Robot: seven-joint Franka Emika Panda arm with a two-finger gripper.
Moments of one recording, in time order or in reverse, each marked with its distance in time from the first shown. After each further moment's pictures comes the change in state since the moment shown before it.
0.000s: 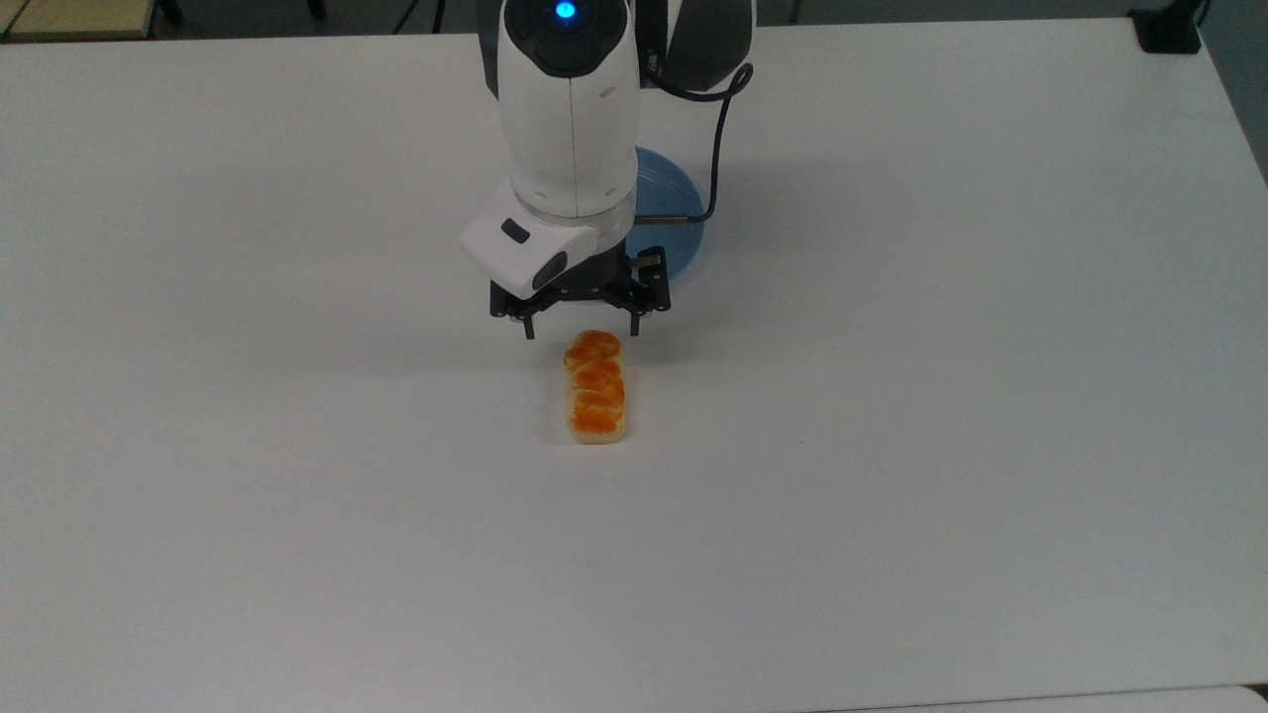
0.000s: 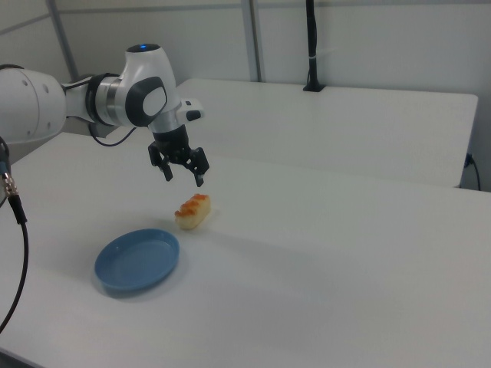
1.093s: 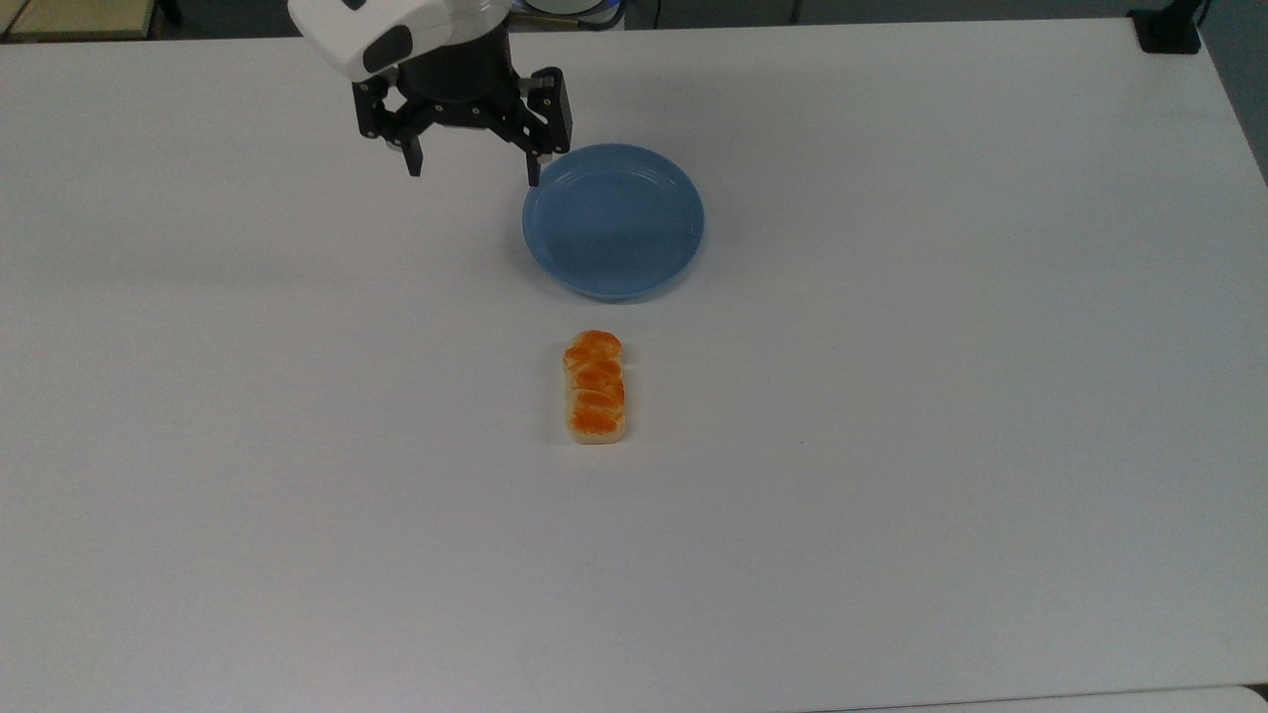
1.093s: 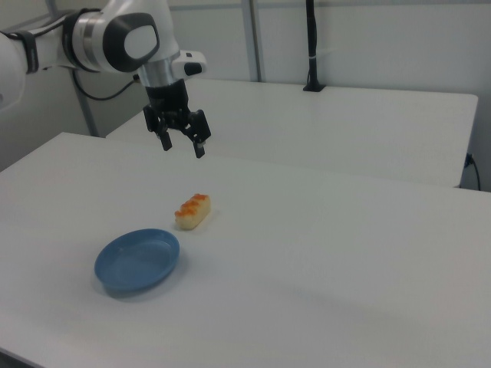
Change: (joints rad) arm -0.063 -0.234 -0.054 0.013 -0.002 -0.281 -0.004
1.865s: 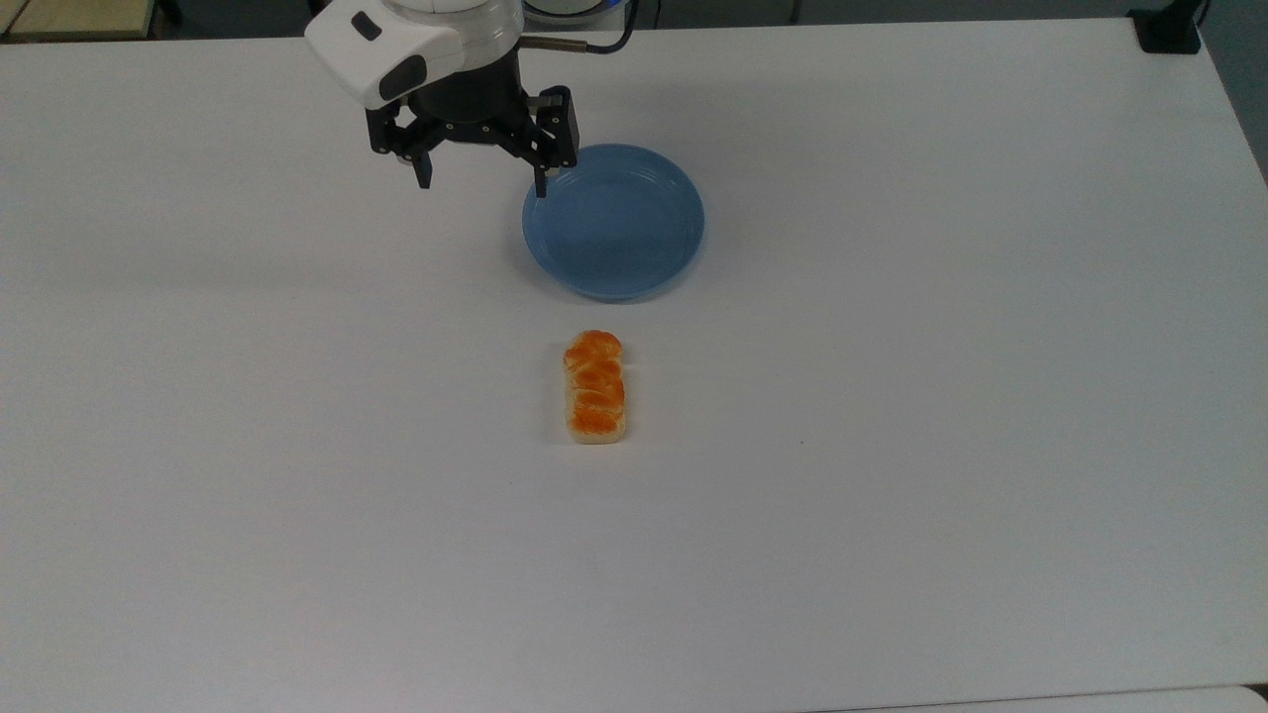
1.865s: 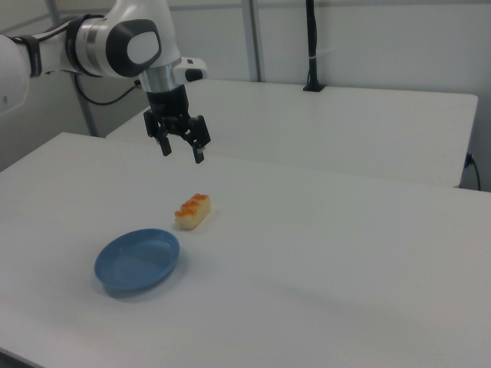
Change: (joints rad) arm 0.005 0.014 -0.001 -0.006 0.000 -0.010 0.000
